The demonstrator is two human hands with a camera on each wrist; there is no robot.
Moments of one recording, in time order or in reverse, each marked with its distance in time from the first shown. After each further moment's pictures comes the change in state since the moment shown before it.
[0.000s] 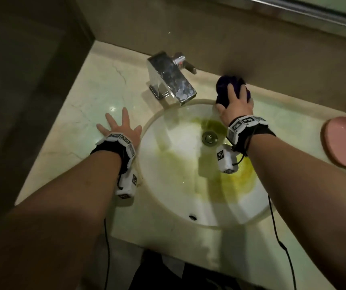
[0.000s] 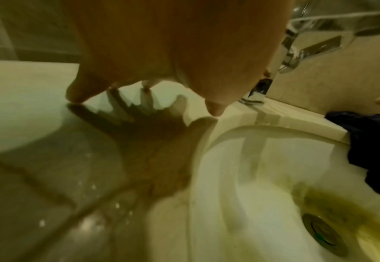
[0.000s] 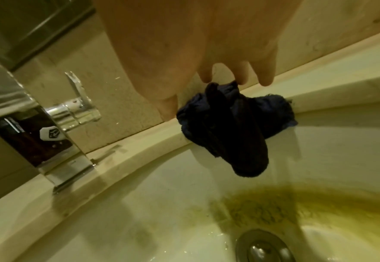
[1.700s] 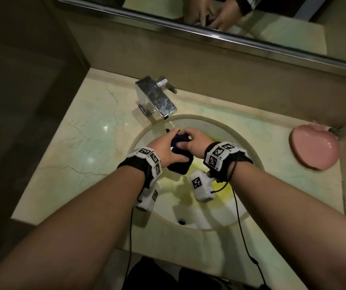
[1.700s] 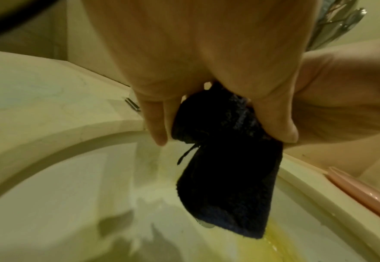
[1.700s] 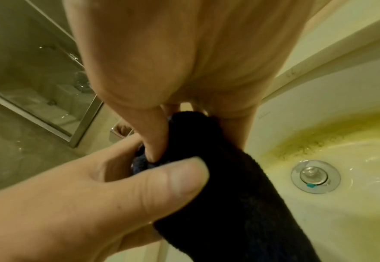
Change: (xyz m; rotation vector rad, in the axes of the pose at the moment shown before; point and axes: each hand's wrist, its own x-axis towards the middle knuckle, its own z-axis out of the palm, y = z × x) left_hand -0.073 0.074 0.011 -0.281 -0.143 0.716; right_hand -0.088 -0.023 -0.008 0.495 -0.382 -0.274
